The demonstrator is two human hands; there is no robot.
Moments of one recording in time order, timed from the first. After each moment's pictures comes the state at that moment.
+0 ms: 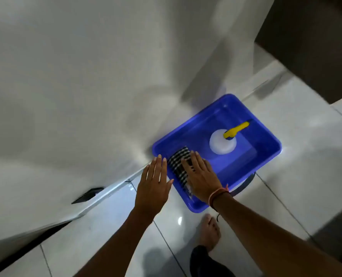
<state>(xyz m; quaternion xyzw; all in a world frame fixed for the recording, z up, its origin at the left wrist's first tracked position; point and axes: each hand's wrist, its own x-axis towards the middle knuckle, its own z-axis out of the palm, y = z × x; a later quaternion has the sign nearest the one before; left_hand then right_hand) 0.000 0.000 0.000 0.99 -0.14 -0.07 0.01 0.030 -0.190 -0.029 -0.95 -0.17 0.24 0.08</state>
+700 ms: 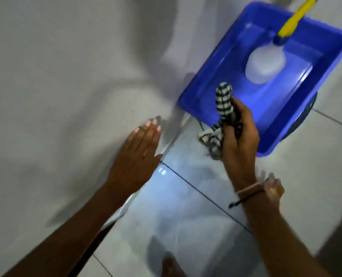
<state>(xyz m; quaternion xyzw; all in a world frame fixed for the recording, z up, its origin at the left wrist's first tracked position) 0.026 0.194 -0.005 0.91 -0.40 0.03 -0.10 -0.035 -0.041 -0.029 -0.70 0.29 -0.21 0.62</state>
